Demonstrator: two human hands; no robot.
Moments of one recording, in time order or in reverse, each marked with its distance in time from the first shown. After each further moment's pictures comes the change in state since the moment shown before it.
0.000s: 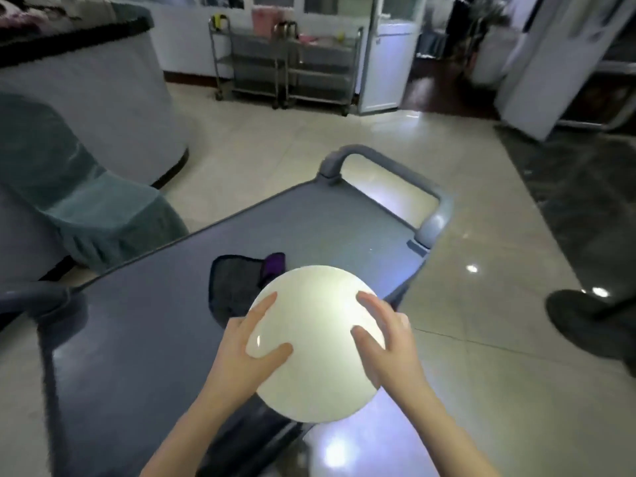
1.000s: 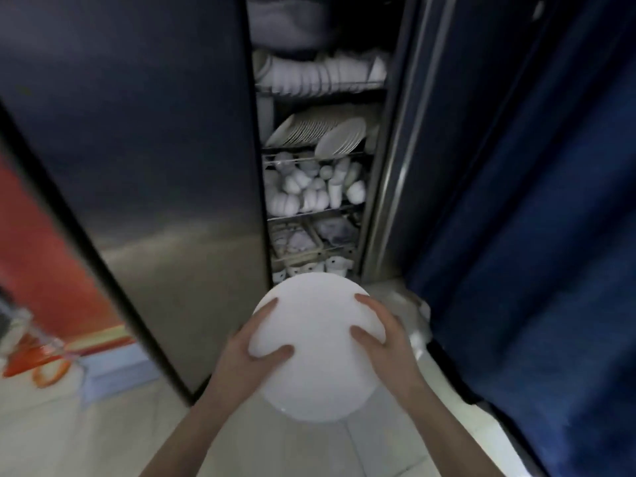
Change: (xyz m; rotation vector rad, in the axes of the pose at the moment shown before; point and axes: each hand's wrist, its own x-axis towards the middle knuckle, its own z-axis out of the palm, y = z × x) left_hand -0.702 0.313 0.730 -0.038 -1.949 0.807; right_hand -0.906 0.117 -0.431 0.057 2.078 0.783
